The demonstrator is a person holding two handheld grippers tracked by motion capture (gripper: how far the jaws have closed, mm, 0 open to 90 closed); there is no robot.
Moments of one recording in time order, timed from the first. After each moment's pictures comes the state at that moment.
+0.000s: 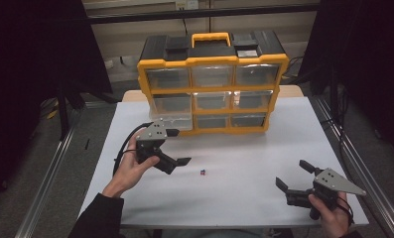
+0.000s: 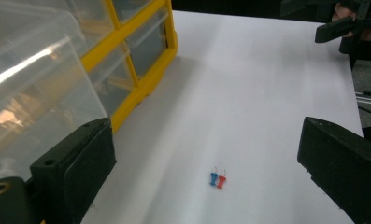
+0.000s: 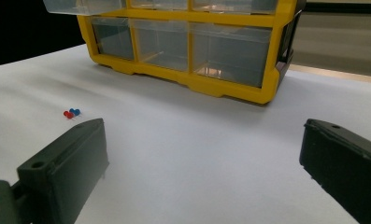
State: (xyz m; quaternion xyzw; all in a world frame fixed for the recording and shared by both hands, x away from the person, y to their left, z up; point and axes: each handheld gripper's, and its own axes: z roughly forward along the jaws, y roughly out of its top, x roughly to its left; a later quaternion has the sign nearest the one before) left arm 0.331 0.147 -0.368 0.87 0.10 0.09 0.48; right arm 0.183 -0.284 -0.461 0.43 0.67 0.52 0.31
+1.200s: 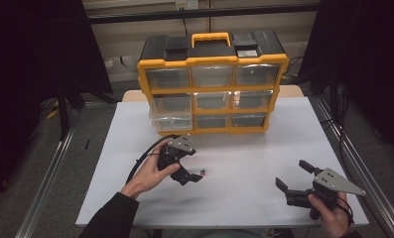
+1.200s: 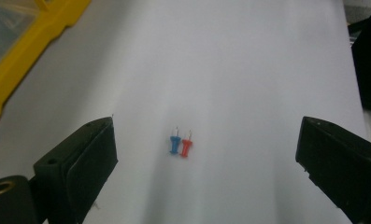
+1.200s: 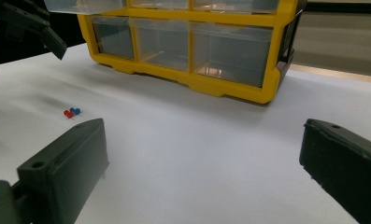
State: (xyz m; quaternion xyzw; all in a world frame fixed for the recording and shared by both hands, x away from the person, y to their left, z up) left arm 0.343 0.104 -0.421 0.93 0.06 -0.03 0.37; right arm 0.183 -0.283 -0.461 0.43 0.67 0.52 0.31
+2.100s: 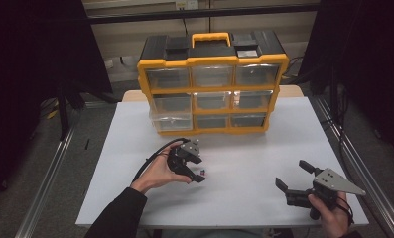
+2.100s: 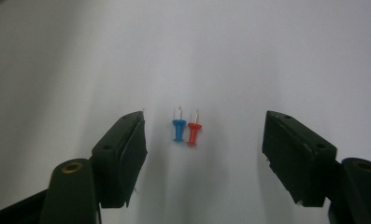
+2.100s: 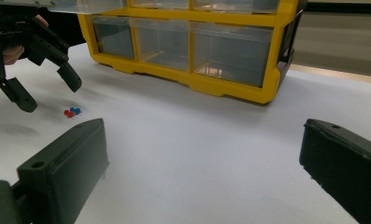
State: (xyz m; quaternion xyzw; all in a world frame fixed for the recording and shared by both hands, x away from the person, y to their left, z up) left arm 0.353 0.086 -0.451 0.94 0.05 -0.04 0.32; right arm 0.183 -0.283 -0.461 0.43 0.67 0.52 0.31
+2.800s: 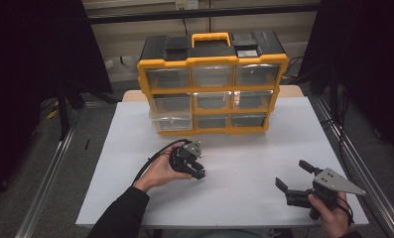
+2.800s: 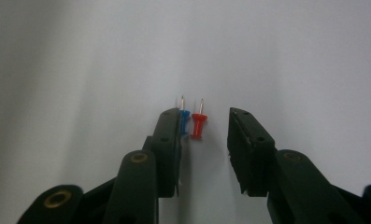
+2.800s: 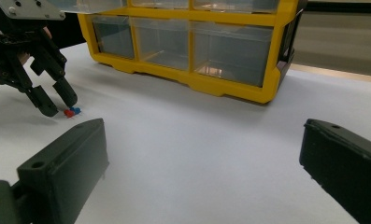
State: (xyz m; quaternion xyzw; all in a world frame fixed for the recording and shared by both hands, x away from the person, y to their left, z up) left arm 0.358 0.082 -0.460 0.95 0.04 -0.05 0.30; right arm 0.183 -0.284 -0.461 0.43 0.67 0.52 0.31
